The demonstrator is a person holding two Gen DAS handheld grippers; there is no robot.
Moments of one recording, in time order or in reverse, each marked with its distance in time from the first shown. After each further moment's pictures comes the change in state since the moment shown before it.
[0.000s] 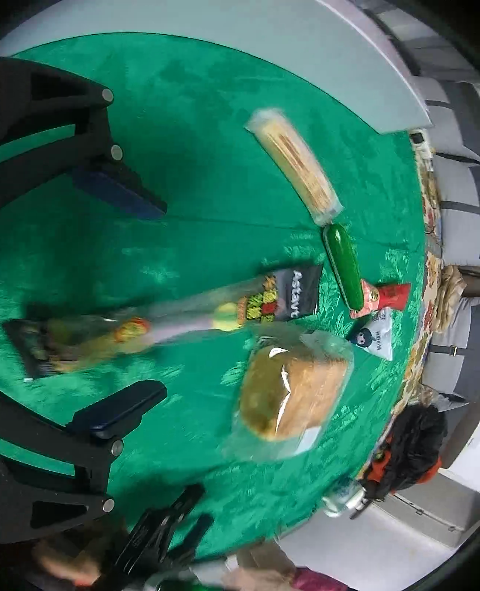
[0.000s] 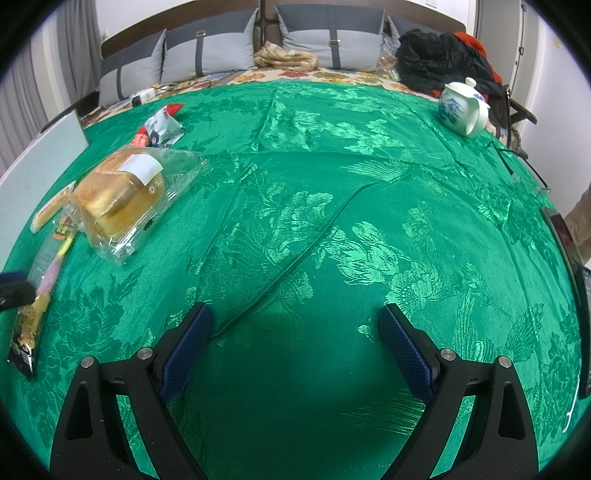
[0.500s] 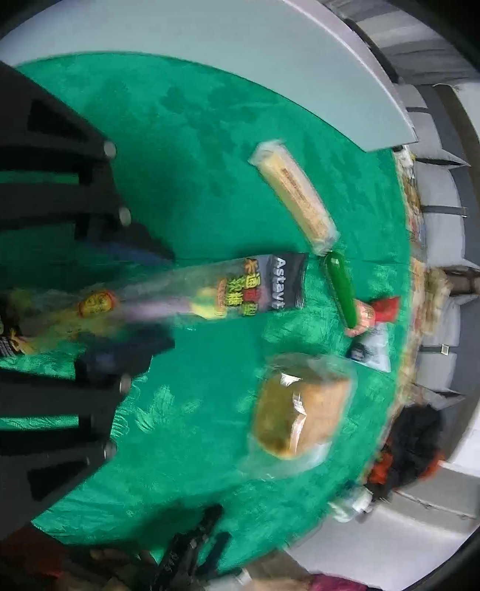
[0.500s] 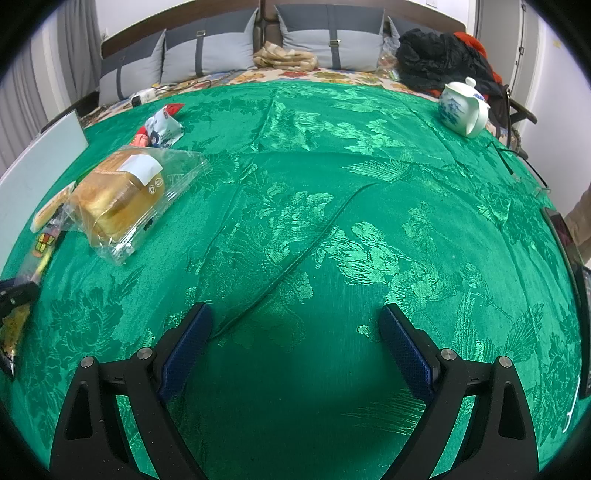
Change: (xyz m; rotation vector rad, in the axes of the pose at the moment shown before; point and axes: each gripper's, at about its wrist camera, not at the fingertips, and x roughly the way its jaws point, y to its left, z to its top) left arm -0.016 0.022 -0.027 0.033 -0.097 0.022; right arm 0.000 0.000 0.000 0.000 0.000 0.000
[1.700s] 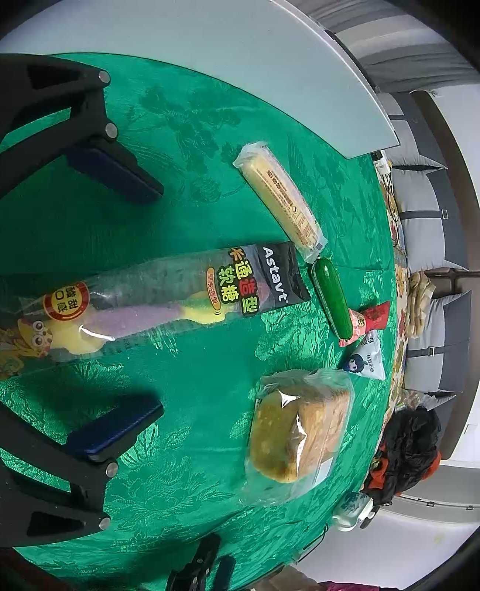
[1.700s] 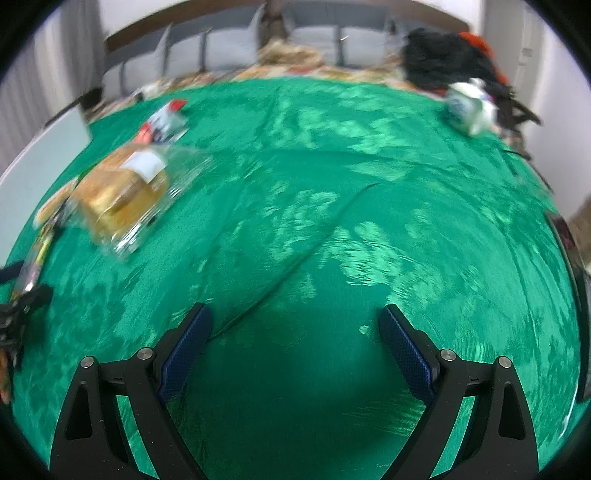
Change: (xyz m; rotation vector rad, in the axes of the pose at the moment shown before) left arm 0.015 -0.003 -0.006 0.052 -0.063 0.085; right arm 0.002 0.001 0.010 -0.064 0.075 0.063
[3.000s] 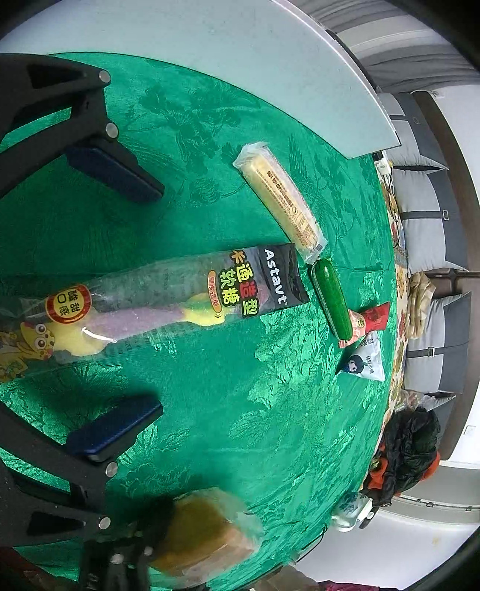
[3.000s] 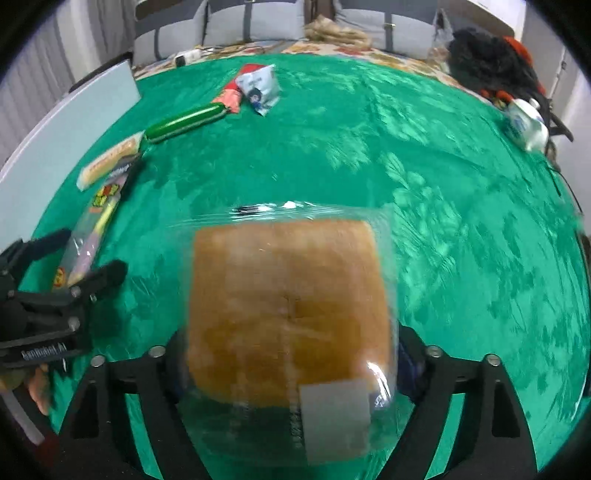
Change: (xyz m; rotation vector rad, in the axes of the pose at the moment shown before) left arm 0.001 0.001 0.001 0.004 0.010 0.000; right arm -0.008 0.086 -0.023 -0.047 0.052 0.011
